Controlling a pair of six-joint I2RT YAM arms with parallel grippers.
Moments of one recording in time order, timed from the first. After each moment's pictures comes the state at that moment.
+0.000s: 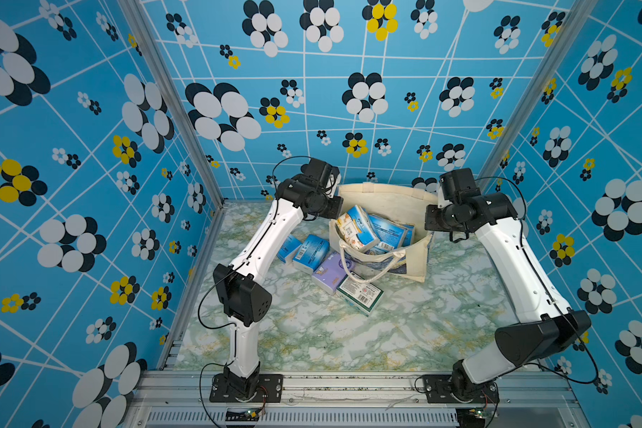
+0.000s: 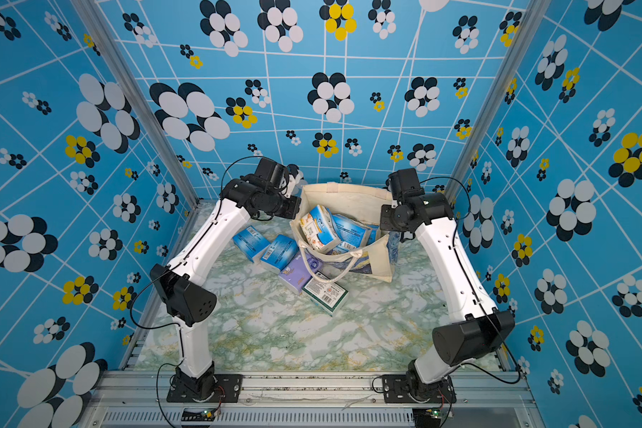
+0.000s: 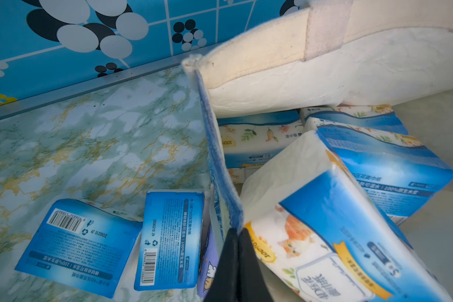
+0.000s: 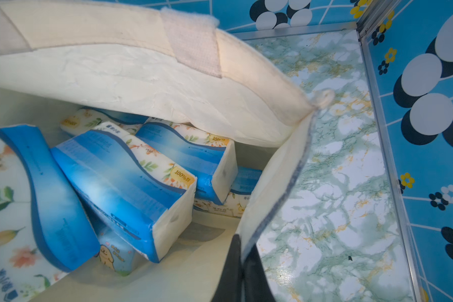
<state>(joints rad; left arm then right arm) -0.49 1.95 2.20 -1.09 0.12 -0.15 0.25 1.61 1.91 -1.22 0.20 0.25</state>
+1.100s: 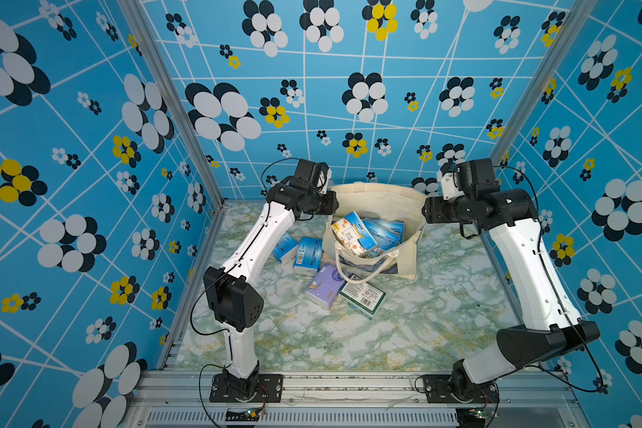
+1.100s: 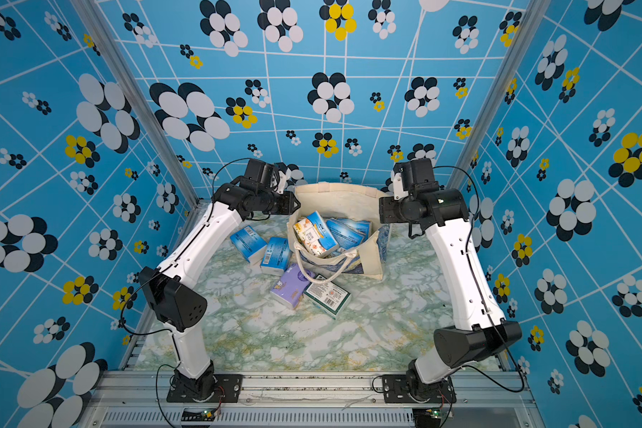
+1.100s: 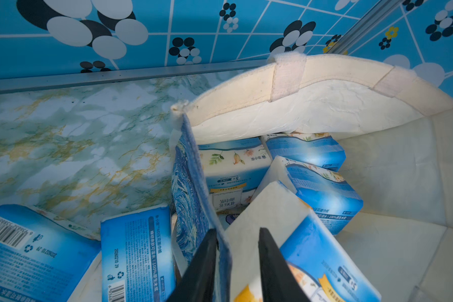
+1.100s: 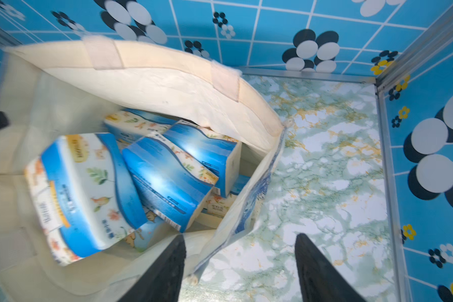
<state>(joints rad) -0.43 1.90 2.07 -0.88 0.24 -0.30 0.23 1.53 1.96 -1.20 0.02 0.08</state>
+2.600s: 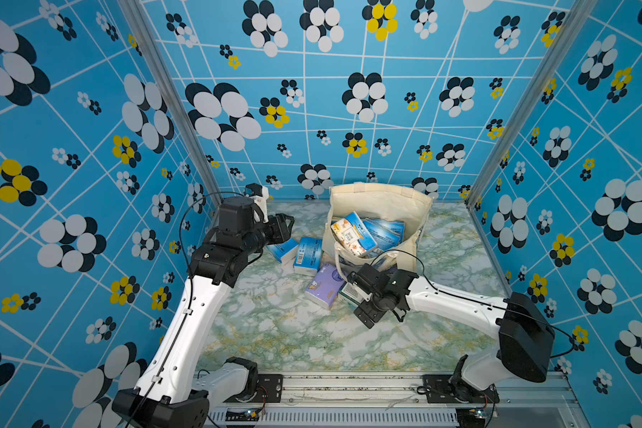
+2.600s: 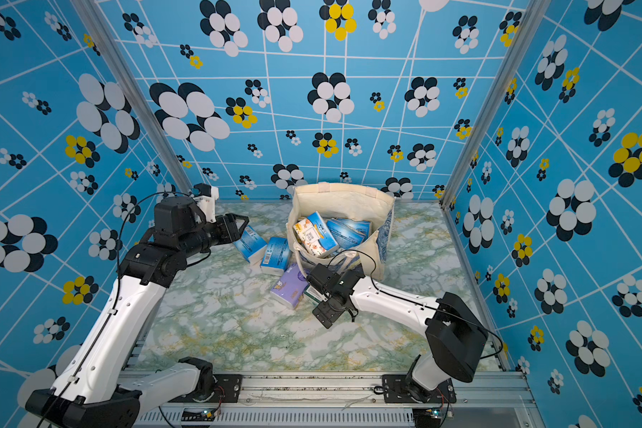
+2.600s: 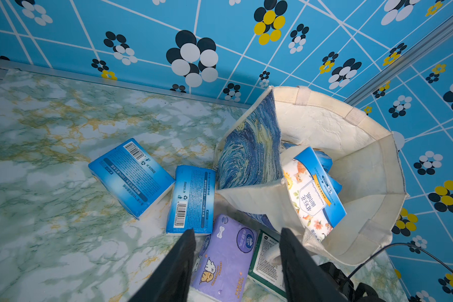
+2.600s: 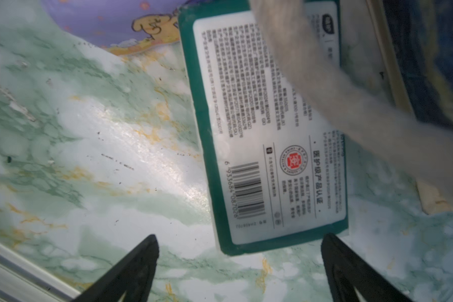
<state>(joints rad) -0.24 1.15 1.39 -0.71 0.20 -0.40 0.93 1.57 1.09 -0.82 0.19 0.06</state>
